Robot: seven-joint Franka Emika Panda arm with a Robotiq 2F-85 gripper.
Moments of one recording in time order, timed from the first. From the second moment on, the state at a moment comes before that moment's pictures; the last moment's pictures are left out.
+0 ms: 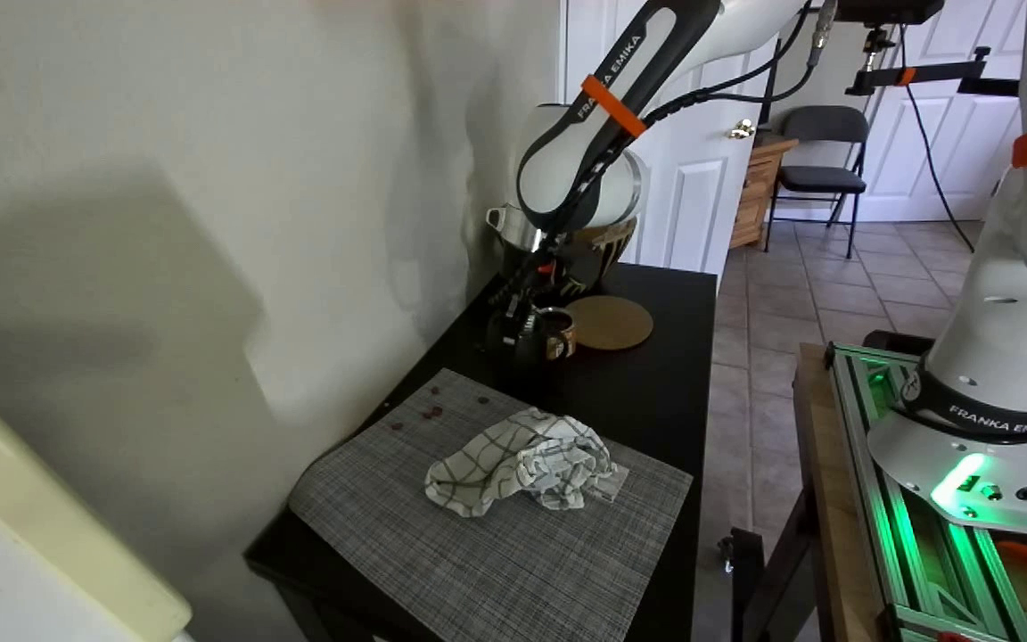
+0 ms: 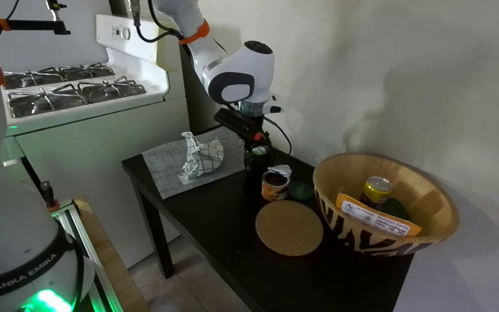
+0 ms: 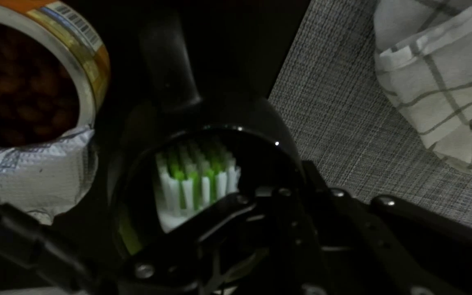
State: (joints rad) arm -0.16 0.30 0.21 -2.29 0.39 2.73 -0.49
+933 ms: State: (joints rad) arm -0.18 0.30 0.21 -2.28 0.44 2.73 -0.52
